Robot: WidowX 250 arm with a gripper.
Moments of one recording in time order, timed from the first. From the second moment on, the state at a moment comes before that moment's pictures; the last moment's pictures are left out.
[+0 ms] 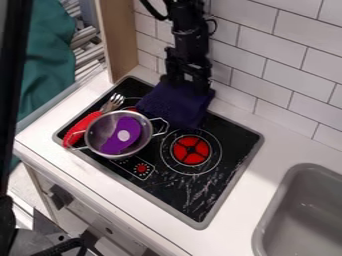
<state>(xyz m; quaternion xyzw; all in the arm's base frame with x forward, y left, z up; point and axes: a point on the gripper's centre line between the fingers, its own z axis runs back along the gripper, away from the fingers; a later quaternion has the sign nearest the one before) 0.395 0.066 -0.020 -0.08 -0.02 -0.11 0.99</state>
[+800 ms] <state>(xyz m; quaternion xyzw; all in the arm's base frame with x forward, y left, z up) 0.365 0.053 -0.034 -0.04 0.00 -0.11 0.99</state>
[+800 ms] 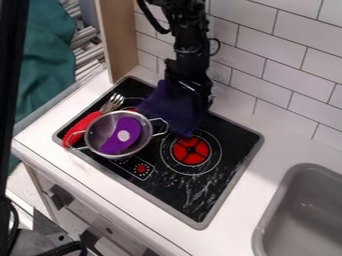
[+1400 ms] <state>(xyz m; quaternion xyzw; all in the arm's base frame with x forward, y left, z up) 0.363 -0.034 -0.029 -0.03 -0.03 -0.20 0.98</state>
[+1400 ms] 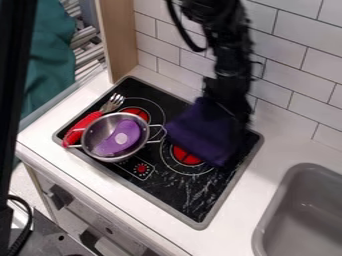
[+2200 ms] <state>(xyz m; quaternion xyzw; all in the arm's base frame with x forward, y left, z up) 0.362 -0.060 0.018 0.00 -0.09 -0.20 0.98</state>
